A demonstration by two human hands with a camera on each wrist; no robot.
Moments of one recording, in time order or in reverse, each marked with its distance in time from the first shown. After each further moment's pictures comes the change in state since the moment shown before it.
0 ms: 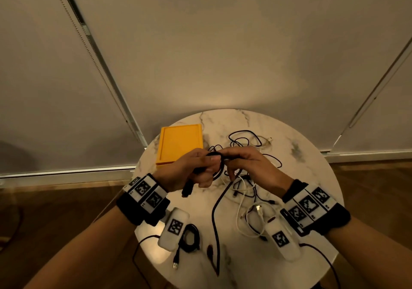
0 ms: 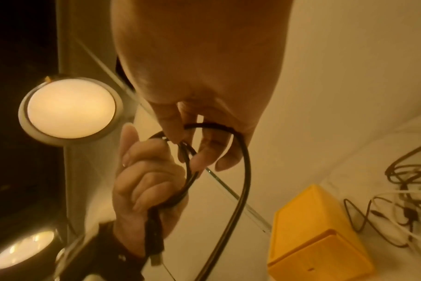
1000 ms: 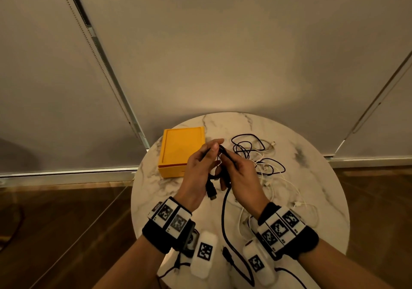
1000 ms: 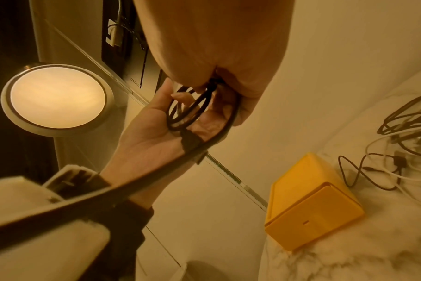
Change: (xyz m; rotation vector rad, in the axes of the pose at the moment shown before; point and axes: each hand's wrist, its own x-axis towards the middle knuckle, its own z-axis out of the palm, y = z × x) left_hand 0.020 -0.033 0.026 -0.061 0.755 0.294; right_hand 0.009 0.026 0.049 0.057 0.430 -0.027
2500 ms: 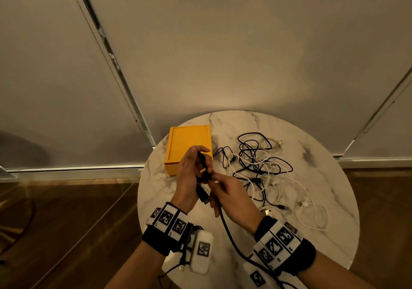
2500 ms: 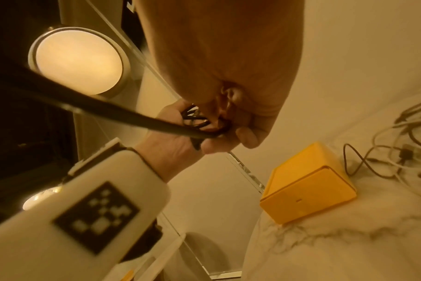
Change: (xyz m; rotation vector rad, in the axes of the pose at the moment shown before) left_hand 0.004 -0.021 -0.036 -0.097 0.135 0.066; right_hand -0.024 0.023 0.024 -0.199 -0.276 0.138
